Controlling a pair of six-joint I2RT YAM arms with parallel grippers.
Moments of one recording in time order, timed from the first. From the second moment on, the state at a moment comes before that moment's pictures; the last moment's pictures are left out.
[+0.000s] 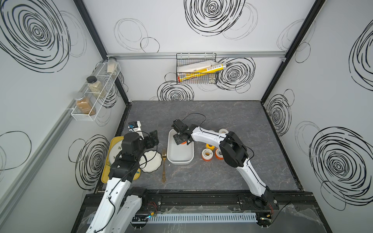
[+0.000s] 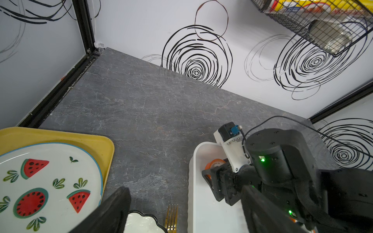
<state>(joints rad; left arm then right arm) -0.10 0.69 0.74 -0.48 -0.01 -0.39 0.92 2.36 1.91 -0.61 0.24 0.32</state>
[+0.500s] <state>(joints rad) -0.10 0.70 0.74 -0.48 0.00 -0.39 0.95 2.37 1.96 -0.66 0.32 0.28</state>
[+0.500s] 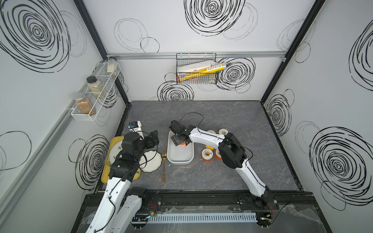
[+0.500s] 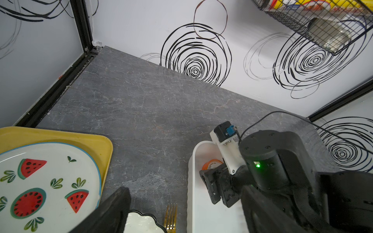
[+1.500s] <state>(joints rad) -0.10 0.69 0.74 -0.48 0.00 -0.39 0.96 2.26 1.80 -0.57 0.02 0.32</state>
